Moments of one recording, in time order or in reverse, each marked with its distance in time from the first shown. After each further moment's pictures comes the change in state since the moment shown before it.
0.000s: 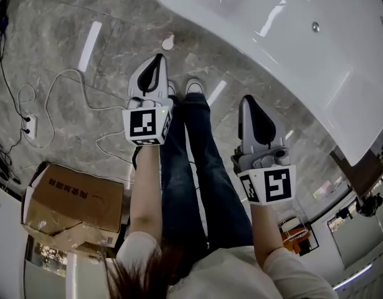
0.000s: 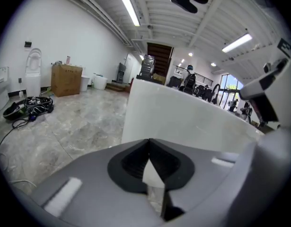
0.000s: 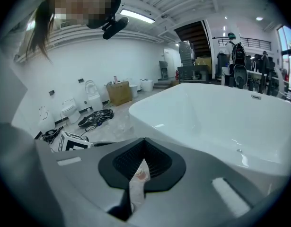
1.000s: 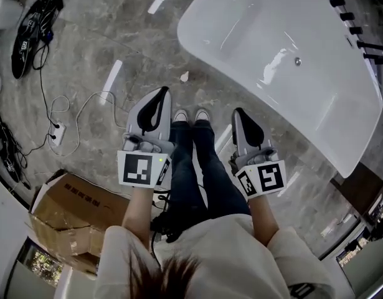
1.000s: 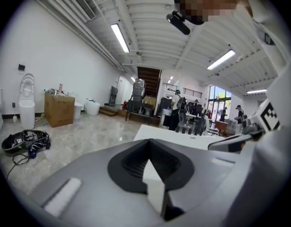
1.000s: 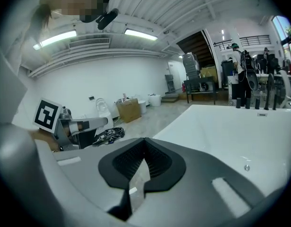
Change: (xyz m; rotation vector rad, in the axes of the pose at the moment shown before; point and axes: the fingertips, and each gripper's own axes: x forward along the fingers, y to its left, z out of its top) left arm -0.169 -0.047 0.274 0.092 -0.226 -0.066; right arm -0.084 0.053 0.139 0.027 -0.158 0.113
